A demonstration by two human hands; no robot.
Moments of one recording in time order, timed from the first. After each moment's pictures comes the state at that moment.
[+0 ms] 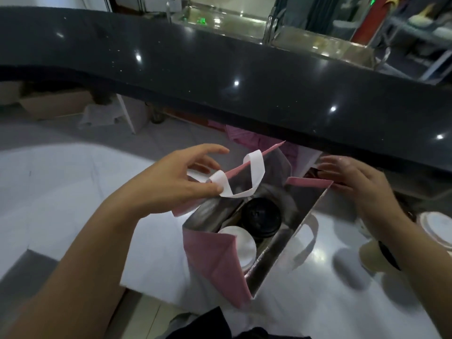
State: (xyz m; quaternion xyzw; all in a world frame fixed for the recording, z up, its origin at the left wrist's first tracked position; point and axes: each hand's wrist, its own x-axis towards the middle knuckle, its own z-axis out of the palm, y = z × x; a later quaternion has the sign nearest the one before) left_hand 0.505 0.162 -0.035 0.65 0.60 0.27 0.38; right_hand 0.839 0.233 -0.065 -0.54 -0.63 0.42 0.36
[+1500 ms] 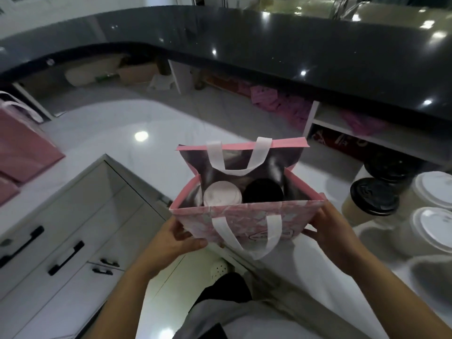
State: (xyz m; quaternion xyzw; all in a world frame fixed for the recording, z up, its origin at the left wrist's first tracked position) left_hand 0.689 -0.085 -0.182 0.30 0.68 0.46 0.49; right_hand 0.975 0.101 -0.166 -0.38 -0.51 0.73 0.24
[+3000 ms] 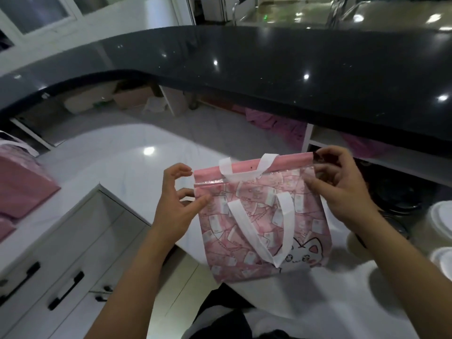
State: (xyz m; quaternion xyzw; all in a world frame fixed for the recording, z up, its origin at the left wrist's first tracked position) left_hand 0.687 0.057 -0.113 0.43 0.70 0.53 0.23; right_hand 0.949 0.234 -0.129 -0.35 -0.63 0.58 0.39
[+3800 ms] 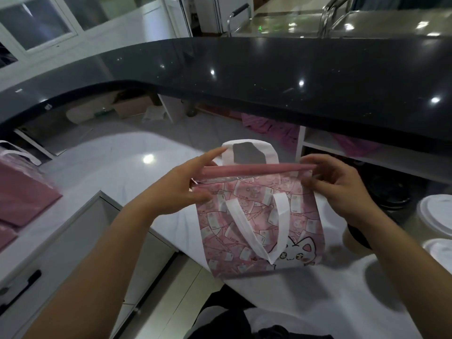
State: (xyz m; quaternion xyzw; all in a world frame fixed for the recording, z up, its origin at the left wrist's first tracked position) left_hand 0.667 0.083 -0.055 0.62 0.67 0.25 0.32; right_hand 0.964 0.238 -0.131 -0.28 -0.66 0.58 0.38
